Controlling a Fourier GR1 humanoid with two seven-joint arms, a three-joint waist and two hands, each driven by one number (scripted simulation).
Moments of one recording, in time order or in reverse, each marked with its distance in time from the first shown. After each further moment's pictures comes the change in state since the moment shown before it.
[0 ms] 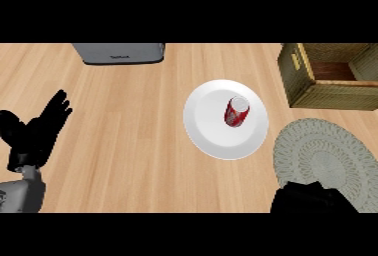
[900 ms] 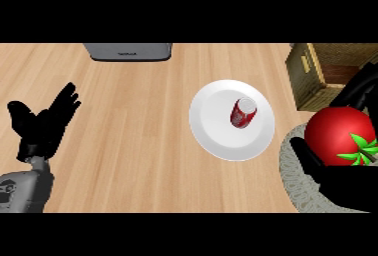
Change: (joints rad) left arm -0.059 -0.014 -0.021 0.023 -0.014 -0.001 0.010; right arm -0.858 -0.072 -0.367 0.072 -0.087 0.024 0.687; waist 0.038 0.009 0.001
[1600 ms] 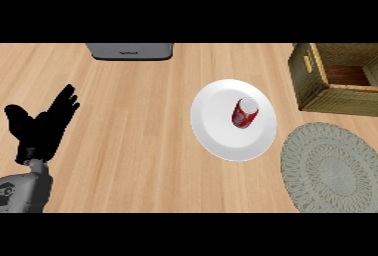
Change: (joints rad) left arm 0.016 -0.004 0.010 -0.004 0.002 -0.014 -0.018; right arm -0.229 -0.355 -0.272 0.470 -0.010 -0.017 -0.184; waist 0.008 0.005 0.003
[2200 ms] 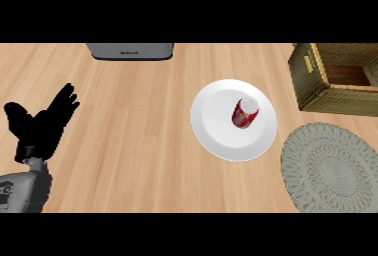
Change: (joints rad) left arm -0.010 0.000 0.008 0.000 -0.004 -0.007 0.012; right arm 0.071 -0.092 -0.048 0.360 0.016 -0.158 -0.365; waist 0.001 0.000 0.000
